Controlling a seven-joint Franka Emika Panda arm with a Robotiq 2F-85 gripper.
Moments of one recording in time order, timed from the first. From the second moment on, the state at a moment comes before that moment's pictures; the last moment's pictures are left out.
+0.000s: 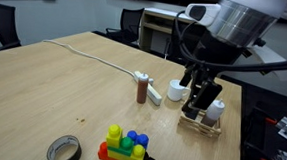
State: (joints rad) arm 0.32 -0.02 0.38 -2.33 -0.14 2.52 0.19
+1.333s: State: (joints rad) arm 0.42 0.30 0.36 -2.10 -0.28 2.86 0.26
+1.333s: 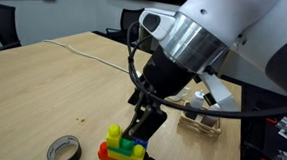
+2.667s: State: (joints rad) arm 0.68 0.48 0.06 -1.97 -0.52 2.96 0.42
